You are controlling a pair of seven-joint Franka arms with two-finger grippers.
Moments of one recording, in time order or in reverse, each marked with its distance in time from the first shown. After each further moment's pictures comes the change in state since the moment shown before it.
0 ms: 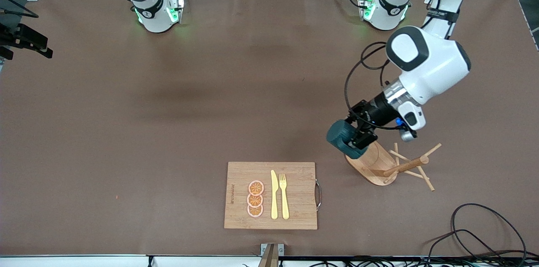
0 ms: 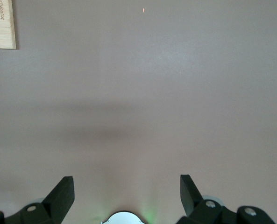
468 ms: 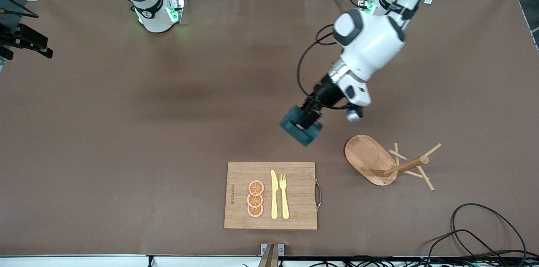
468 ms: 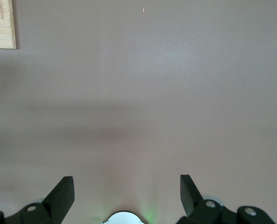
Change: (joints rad) left arm -0.250 0.095 -0.055 0.024 0.178 0.348 -0.052; right arm 0.000 0.000 0.000 0.000 0.000 -0.001 0.000
